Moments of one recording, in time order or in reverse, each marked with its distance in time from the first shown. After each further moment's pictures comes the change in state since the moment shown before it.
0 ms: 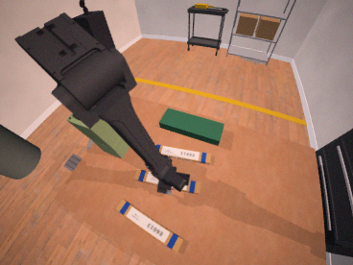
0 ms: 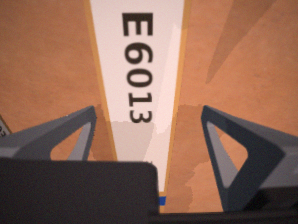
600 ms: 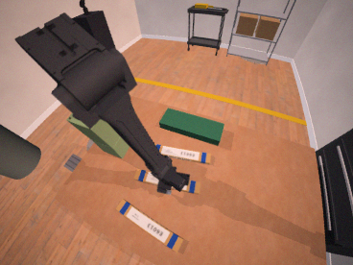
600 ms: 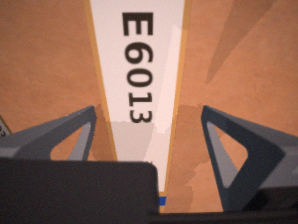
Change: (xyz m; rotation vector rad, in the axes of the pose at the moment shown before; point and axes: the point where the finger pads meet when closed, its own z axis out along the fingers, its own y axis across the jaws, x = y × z) arm 0.000 0.000 0.000 0.000 0.001 0.000
